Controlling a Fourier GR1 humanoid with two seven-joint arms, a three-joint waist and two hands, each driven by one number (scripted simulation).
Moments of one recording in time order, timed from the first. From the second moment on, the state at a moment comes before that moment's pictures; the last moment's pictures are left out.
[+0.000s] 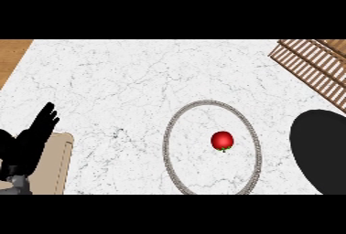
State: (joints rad) left arm 0.00 0.31 0.16 -1.43 0.09 -0.06 0.12; right arm -1.07 -0.78 -0.15 -1.18 0.96 0.23 0.92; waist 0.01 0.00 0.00
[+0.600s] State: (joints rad) left arm -0.01 0.29 0.16 -1.42 0.07 -0.07 0.10; right arm -1.06 -0.80 -0.26 -0.89 0.98 -0.01 0.79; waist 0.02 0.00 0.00
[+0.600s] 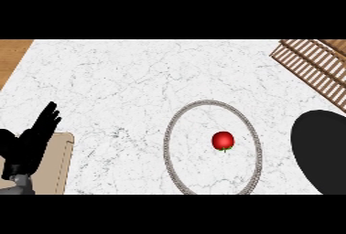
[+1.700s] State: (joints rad) left arm -0.01 0.29 0.18 -1.41 0.06 -0.08 0.10; right arm -1.09 -0.82 -0.45 -0.71 0.82 -0.22 0.60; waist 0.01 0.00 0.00
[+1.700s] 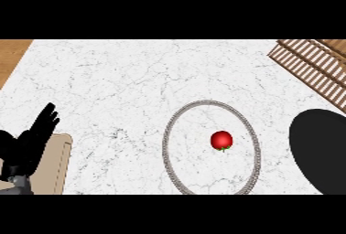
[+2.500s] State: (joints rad) left arm 0.03 0.29 0.22 -1.43 0.07 -0.08 0.11; right arm -0.89 -1.00 -0.68 -1.26 0.56 0.03 0.81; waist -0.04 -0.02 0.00
